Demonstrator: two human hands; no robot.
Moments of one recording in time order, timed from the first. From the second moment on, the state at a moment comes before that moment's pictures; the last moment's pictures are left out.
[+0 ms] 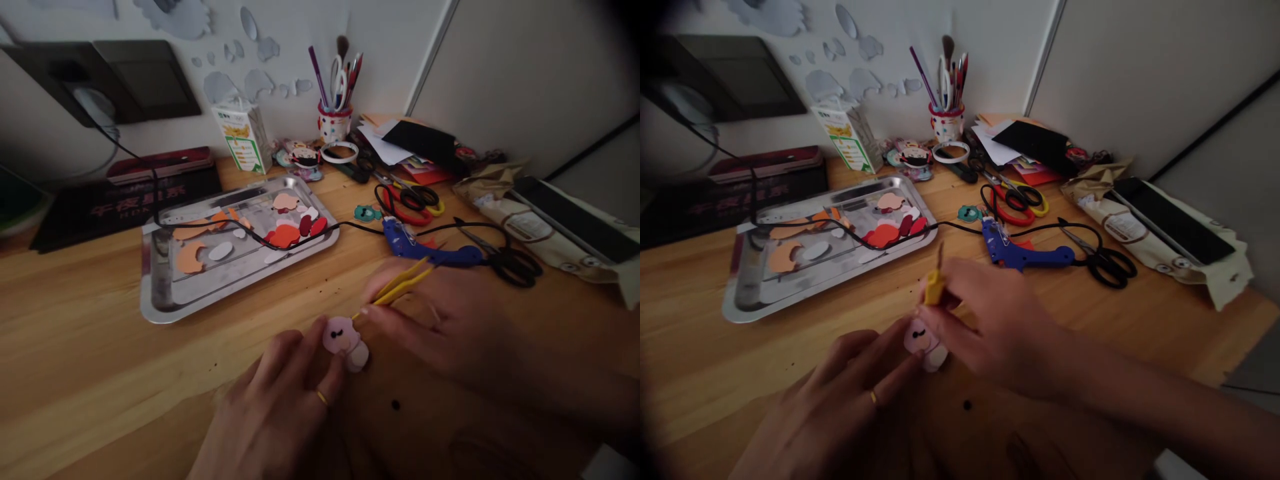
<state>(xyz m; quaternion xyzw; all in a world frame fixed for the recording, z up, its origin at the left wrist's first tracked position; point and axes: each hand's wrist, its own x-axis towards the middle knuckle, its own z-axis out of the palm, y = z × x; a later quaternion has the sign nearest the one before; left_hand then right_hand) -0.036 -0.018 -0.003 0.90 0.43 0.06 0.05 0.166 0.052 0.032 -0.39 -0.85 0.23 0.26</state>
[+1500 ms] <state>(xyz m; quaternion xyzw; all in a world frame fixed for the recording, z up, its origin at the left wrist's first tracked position) -0.063 -0.007 -0.010 0.76 0.52 0.29 0.26 0.178 0.033 0.012 -0.44 -0.85 0.25 0.13</state>
